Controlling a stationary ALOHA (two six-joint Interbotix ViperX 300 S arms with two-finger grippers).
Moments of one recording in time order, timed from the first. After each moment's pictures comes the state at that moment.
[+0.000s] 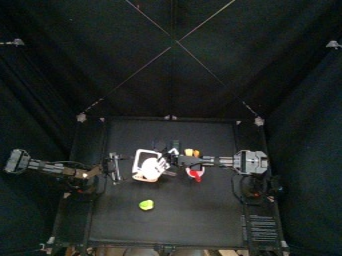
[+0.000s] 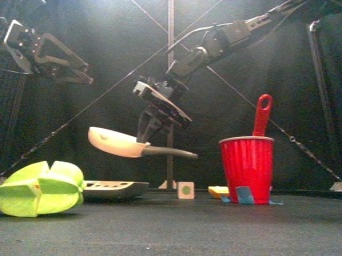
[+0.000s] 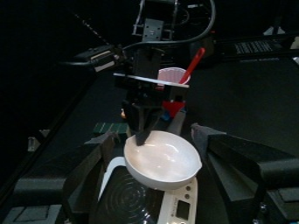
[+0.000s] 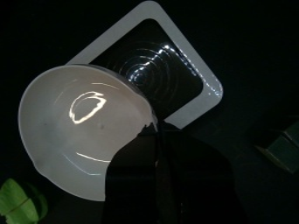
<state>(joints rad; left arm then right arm) -0.10 -0.87 1.23 -1.08 -0.39 1.20 -0.20 0.33 0.06 -0.31 0.50 0.81</state>
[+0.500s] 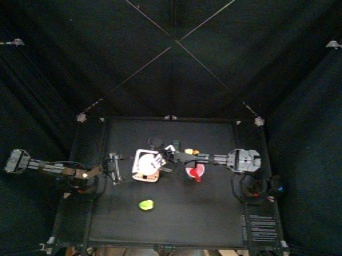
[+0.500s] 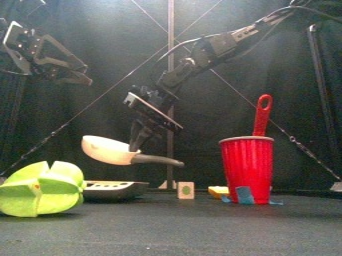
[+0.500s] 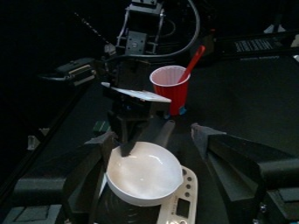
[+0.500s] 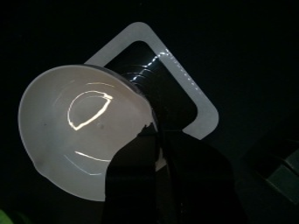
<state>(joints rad) -0.10 -0.88 1.23 -1.08 -0.39 1.20 -0.24 0.39 0.00 -0.32 0.50 0.81</state>
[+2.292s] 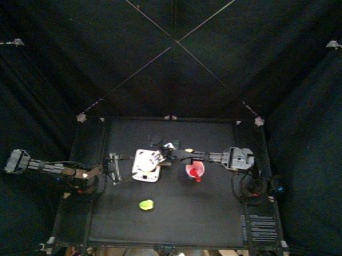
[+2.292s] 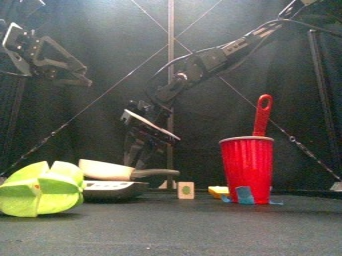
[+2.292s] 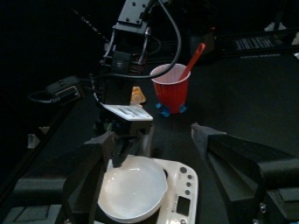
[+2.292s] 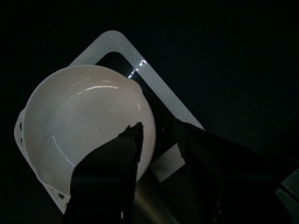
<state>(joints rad) -0.08 -0.88 1.23 -1.08 -0.39 1.20 -0.27 0.46 -0.05 -0.32 0.53 0.81</state>
